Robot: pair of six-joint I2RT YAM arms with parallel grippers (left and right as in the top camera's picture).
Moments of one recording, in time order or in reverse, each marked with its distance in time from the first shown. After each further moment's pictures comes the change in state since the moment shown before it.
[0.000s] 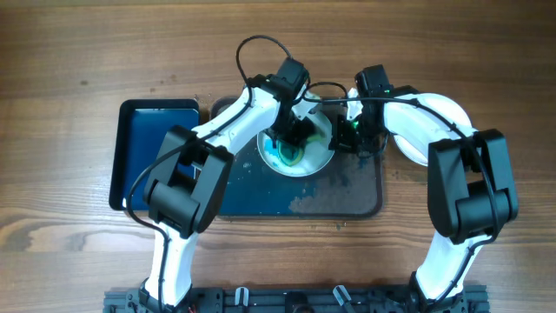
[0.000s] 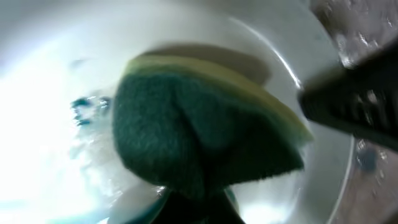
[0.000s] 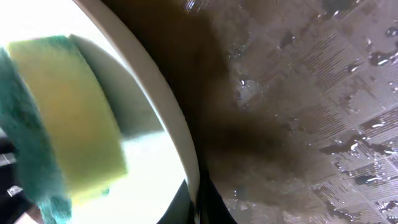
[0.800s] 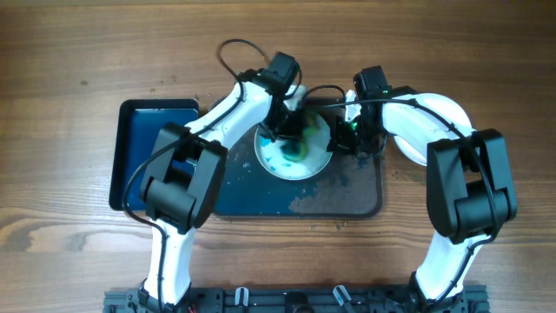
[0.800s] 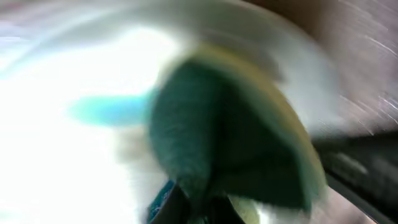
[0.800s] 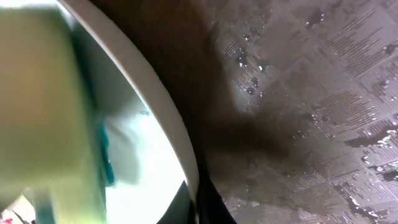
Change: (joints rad) left arm 0.053 0.011 0.020 -0.021 0.052 -0.312; right arm 0.005 0.002 -0.001 -0.011 -0.023 -0.001
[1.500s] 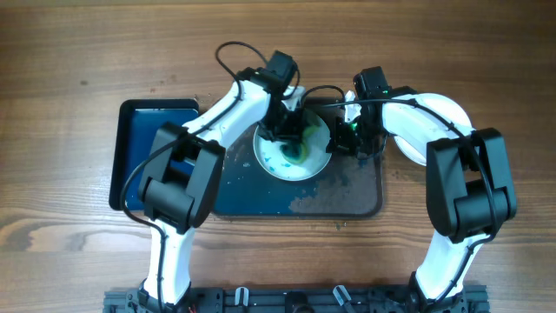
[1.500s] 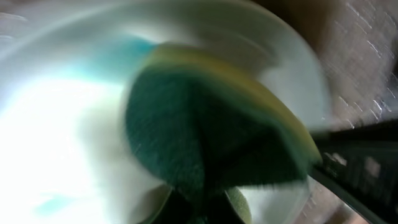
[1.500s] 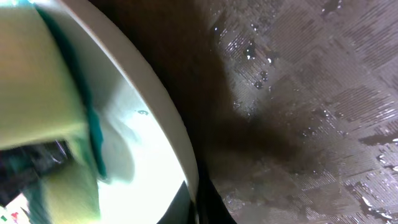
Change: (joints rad) left arm 0.011 -0.005 0.006 -0.031 0.092 0.013; right arm 0.000 0.005 0.000 -0.006 -0.019 -0.006
